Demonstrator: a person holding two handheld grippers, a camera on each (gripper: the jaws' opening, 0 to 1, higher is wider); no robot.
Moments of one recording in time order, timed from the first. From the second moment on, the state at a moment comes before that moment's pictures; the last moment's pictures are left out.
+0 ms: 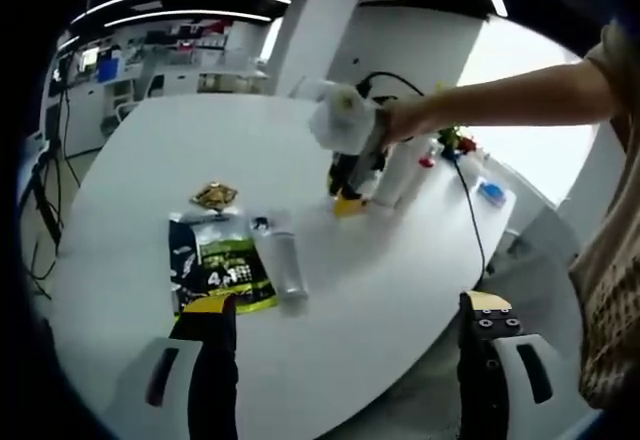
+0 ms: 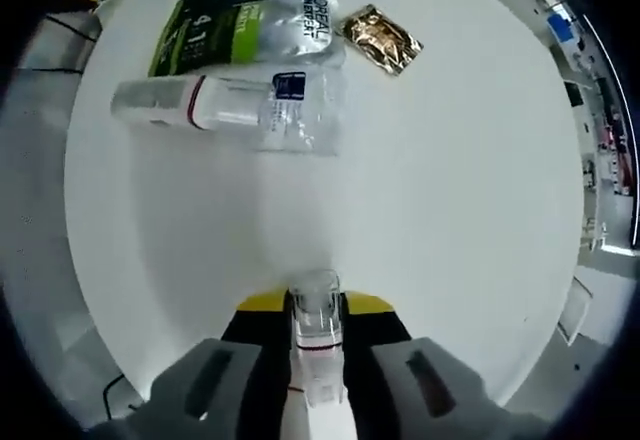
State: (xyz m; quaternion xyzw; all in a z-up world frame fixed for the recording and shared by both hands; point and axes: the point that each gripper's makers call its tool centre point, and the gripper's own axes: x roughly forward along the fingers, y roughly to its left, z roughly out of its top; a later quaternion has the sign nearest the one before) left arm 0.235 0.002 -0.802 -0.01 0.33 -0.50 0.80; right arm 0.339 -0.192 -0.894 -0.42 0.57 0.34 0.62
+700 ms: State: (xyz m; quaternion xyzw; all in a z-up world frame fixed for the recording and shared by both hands) left arm 0.226 -0.008 -0.779 0.01 0.30 -0.52 0.80; right arm 0.361 -0.162 -0.835 -0.37 0.47 0.32 0.73
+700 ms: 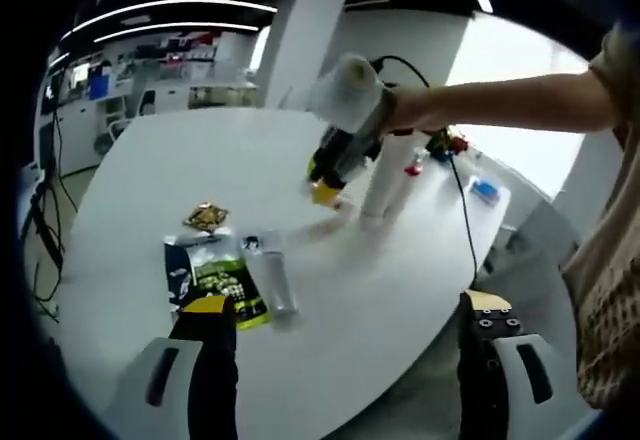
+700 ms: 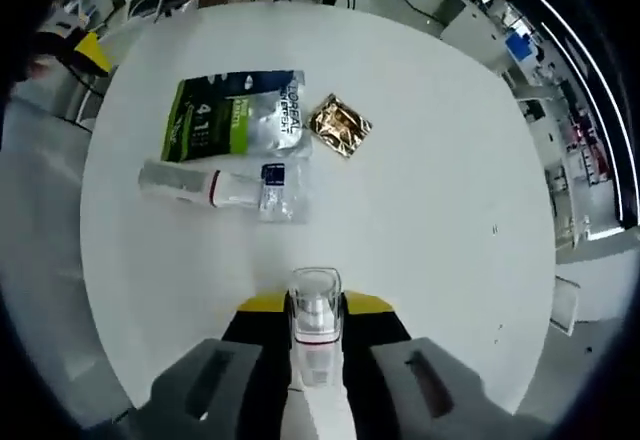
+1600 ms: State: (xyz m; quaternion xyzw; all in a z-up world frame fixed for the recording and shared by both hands) left arm 0.202 -0.029 -0.736 0.04 0.27 -0.55 0.79; right arm 0.313 -0.148 -0.721 -0.21 0.35 0.32 0.85
